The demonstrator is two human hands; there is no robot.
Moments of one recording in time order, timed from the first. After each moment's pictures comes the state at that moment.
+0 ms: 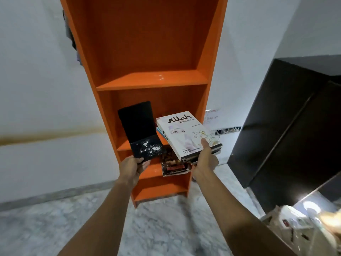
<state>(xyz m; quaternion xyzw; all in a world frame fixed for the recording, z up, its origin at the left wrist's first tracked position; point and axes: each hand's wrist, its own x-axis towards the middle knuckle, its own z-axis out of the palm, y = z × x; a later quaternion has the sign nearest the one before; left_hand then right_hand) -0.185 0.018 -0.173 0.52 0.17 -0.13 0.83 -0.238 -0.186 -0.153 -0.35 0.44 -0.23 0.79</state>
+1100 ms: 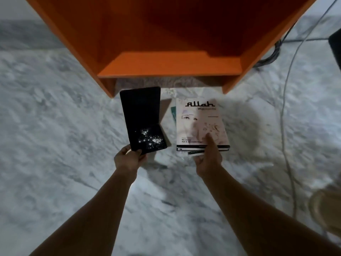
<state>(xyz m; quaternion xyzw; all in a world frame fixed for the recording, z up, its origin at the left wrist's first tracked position) -0.146 0.012 -1.013 0.54 0.48 -0.18 0.67 -0.176 -0.192 -1.002 -0.32 0.62 -0.04 0.72</state>
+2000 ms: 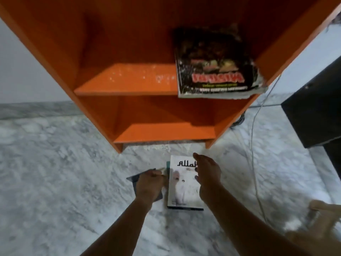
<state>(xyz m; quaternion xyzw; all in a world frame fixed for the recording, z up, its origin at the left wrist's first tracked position) -0.097 -0.052 -0.844 0.76 0.29 -0.31 0.49 -0.108 -0.206 -0.810 -0.57 0.54 0.02 0.63</state>
